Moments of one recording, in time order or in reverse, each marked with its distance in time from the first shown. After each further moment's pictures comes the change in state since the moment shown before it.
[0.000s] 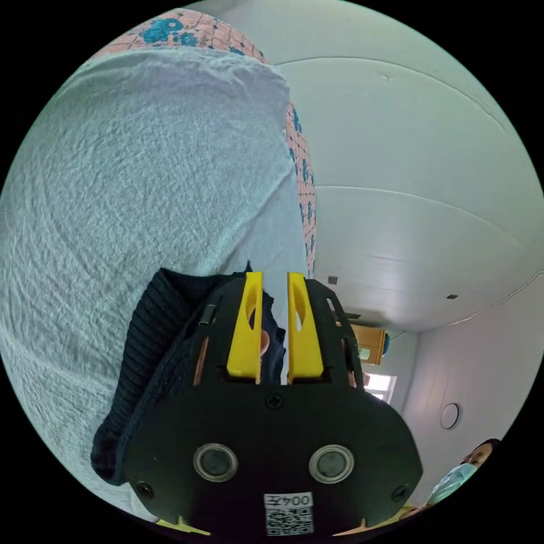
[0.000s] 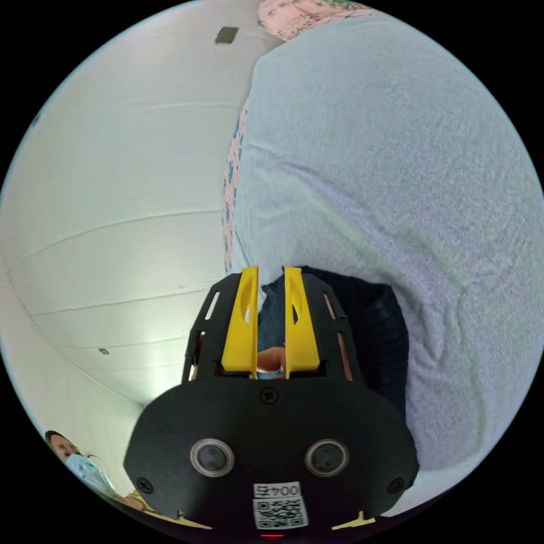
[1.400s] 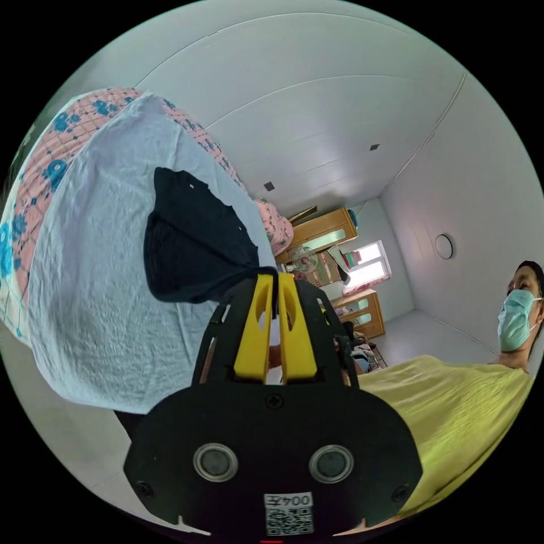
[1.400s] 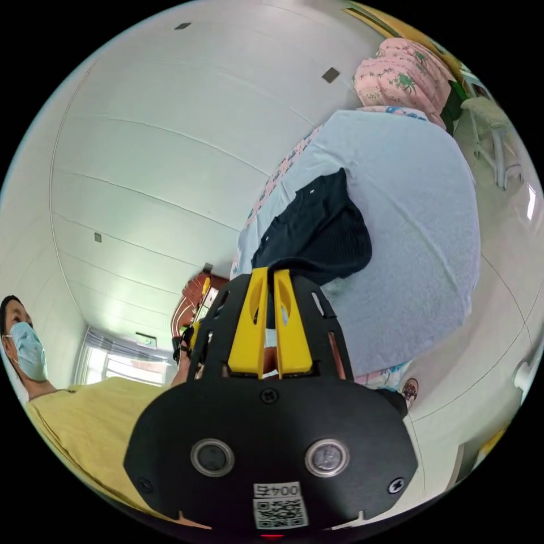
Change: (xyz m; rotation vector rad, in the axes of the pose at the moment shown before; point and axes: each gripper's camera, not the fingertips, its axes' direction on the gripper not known) left arm -0.133 0.274 -0.271 -0.307 0.139 0.589; right arm -0.018 0.513 -0.246 0.091 0.077 -0.422
